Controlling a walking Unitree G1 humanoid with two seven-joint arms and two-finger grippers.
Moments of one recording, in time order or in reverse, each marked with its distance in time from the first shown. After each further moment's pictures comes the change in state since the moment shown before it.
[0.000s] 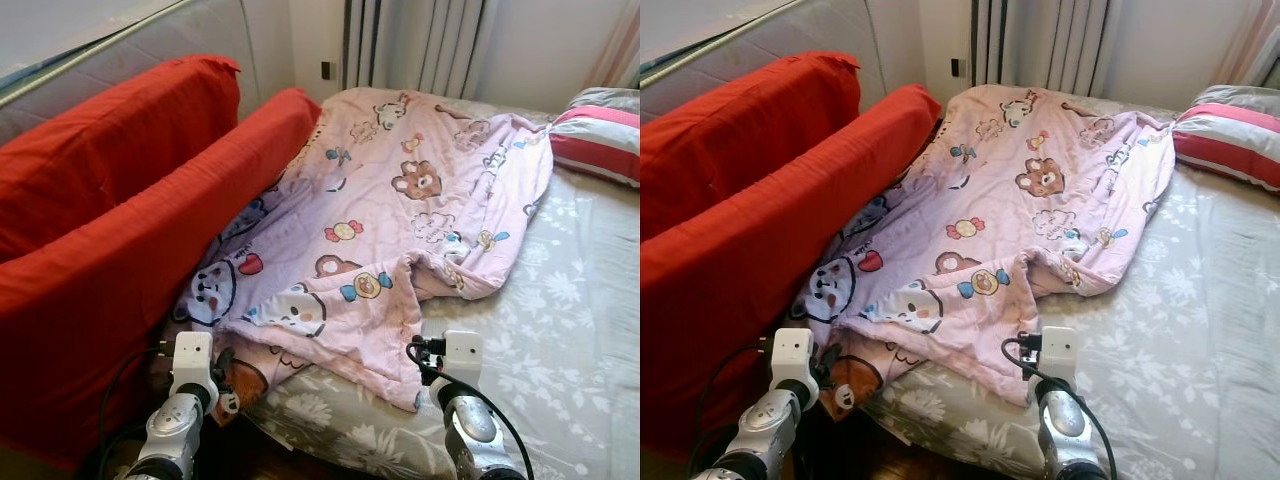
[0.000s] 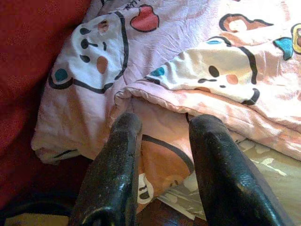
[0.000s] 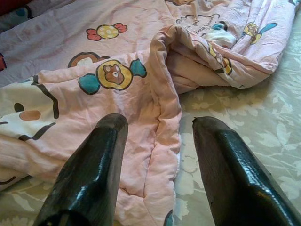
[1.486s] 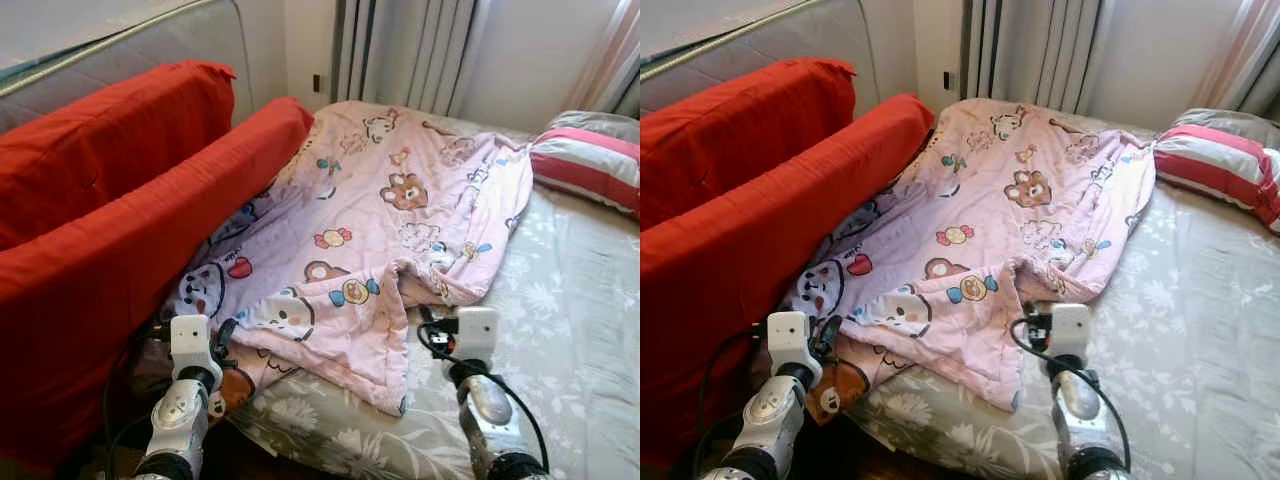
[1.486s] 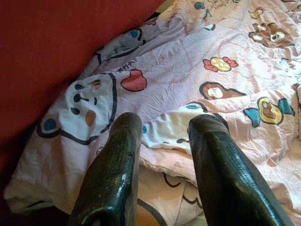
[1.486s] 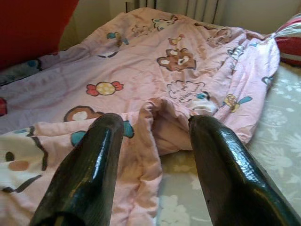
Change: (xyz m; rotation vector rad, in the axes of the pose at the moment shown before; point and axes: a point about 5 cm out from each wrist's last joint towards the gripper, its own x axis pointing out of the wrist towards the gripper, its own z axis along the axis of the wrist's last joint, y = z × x) left arm 0.002 -0.007 0.026 -0.054 -0.206 0.026; right arm 0.008 -0.009 0.036 -0.055 -0.187 0.068
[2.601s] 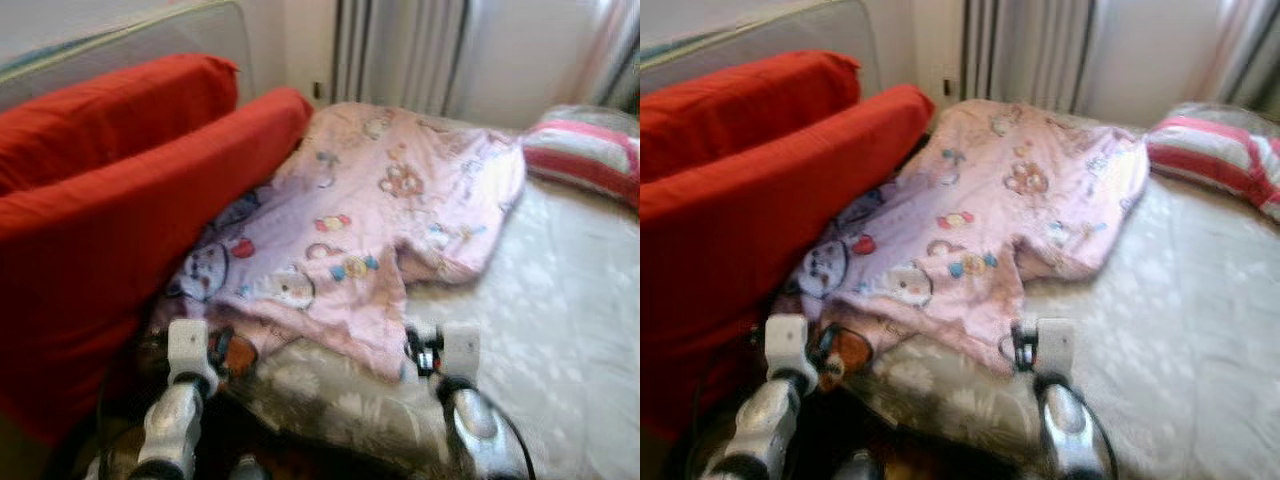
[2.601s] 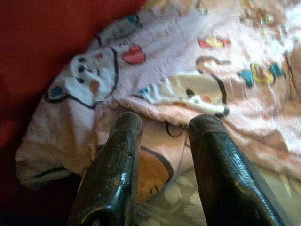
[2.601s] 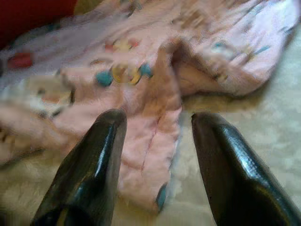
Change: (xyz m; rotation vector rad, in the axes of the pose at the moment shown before) left arm -0.002 0.005 0.000 0.036 0.010 -0.039; right arm -0.015 0.015 -0.028 0.045 0.120 0.016
